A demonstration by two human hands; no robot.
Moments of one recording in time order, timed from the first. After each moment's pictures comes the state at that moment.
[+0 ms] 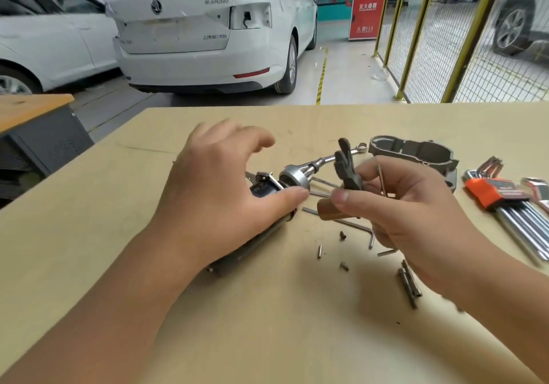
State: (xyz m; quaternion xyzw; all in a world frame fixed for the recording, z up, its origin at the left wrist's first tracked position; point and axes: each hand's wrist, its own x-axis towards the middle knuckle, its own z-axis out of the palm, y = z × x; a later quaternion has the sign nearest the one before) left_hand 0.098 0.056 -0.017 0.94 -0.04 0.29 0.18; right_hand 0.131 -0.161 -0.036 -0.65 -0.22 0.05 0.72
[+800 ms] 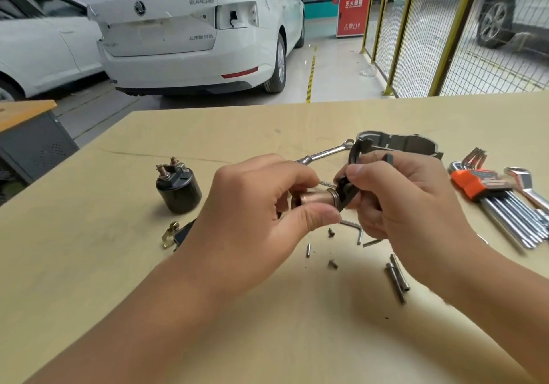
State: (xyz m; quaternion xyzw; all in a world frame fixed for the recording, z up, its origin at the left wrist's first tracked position) left_hand 0.094 0.020 -0.034 0.87 -0.21 0.31 0.31; right_hand 0.140 -0.166 -0.047 -0.68 -0.16 -0.03 0.71
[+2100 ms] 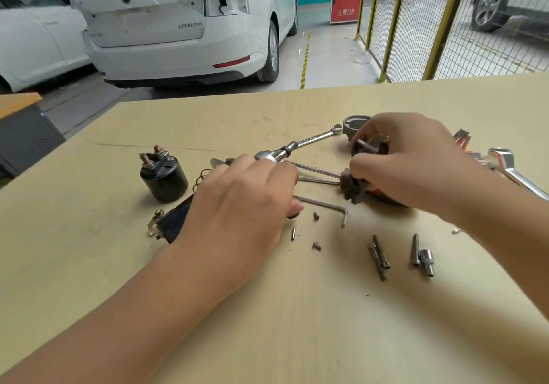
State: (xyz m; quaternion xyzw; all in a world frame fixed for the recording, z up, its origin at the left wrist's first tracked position) left_hand 0.098 0.013 -0.057 0.93 -0.18 0.32 0.01; right_hand 0.171 -0.200 -0.028 -0.92 -0.11 -0.10 0.35
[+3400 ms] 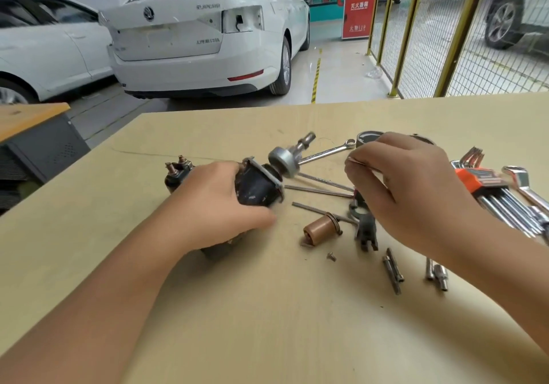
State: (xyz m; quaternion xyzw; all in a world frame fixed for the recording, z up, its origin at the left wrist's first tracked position) left_hand 0.112 0.070 -0.032 0.97 0.08 0.06 0.24; right_hand 0.163 -0.192 -0.048 -0.86 -0.31 -0.29 0.27
